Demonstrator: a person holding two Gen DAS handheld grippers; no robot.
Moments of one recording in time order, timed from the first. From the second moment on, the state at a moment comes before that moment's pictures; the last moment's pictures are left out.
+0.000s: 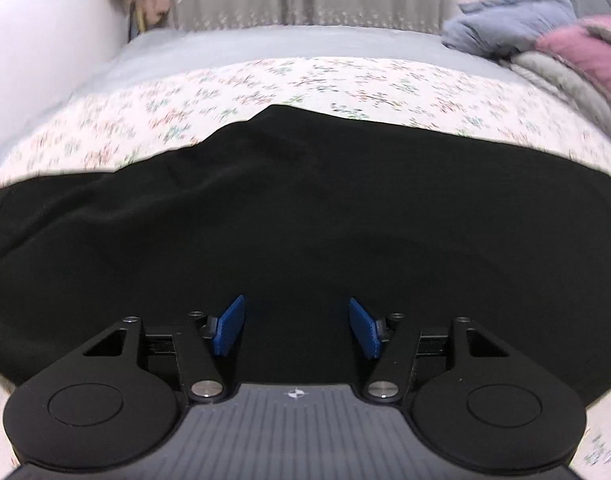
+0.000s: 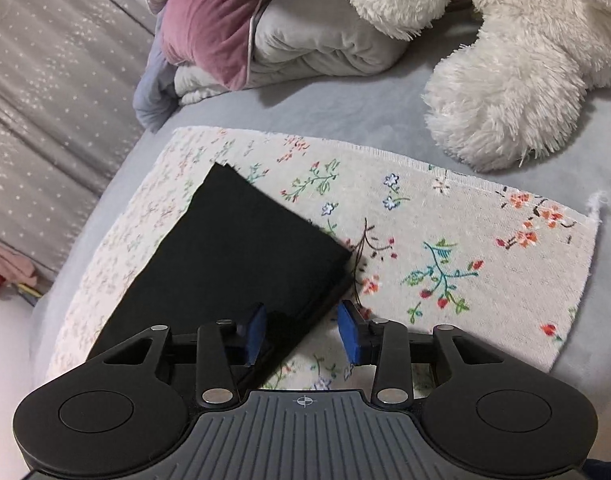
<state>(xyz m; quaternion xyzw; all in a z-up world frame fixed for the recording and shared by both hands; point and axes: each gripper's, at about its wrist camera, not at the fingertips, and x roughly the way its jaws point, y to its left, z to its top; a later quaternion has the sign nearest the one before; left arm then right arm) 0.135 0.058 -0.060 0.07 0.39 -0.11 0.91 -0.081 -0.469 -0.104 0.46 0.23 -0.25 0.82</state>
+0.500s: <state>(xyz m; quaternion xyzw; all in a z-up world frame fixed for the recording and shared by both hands) 0.142 0.075 -0.054 0.02 0.39 -0.08 0.92 -0.077 -0.460 -0.115 0.49 0.17 -0.26 0.82</state>
